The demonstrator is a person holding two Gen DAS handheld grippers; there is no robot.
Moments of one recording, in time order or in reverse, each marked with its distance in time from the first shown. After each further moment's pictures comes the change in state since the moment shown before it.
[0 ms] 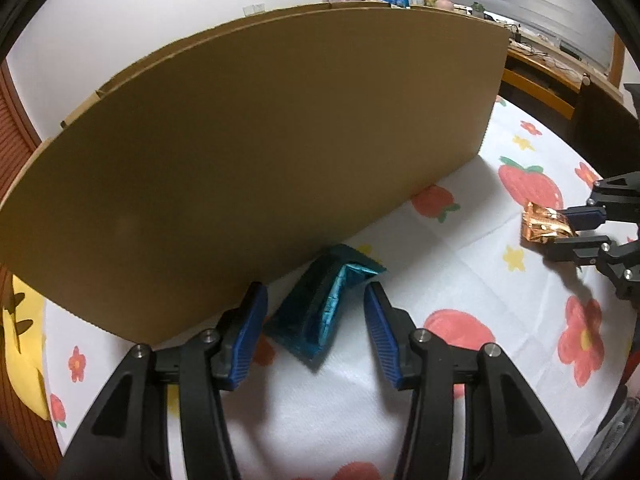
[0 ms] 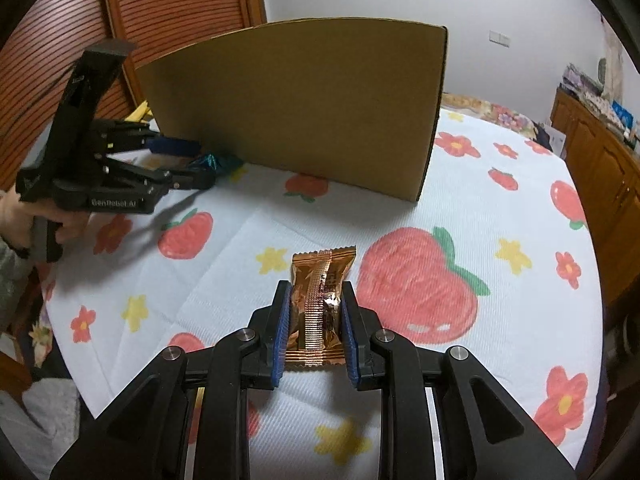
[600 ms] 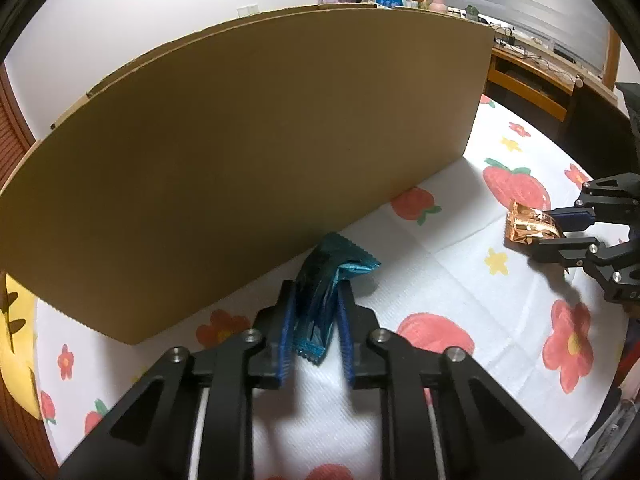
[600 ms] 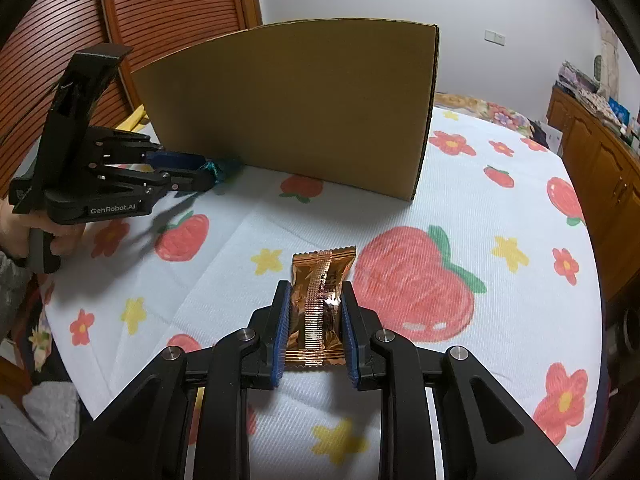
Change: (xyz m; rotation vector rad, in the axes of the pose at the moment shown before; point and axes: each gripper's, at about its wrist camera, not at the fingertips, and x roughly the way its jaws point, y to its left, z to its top) left arm -0.005 -0.005 -0.006 -0.007 -0.019 -0.016; right arm -0.001 0.001 0.000 0.007 -0.005 -0.010
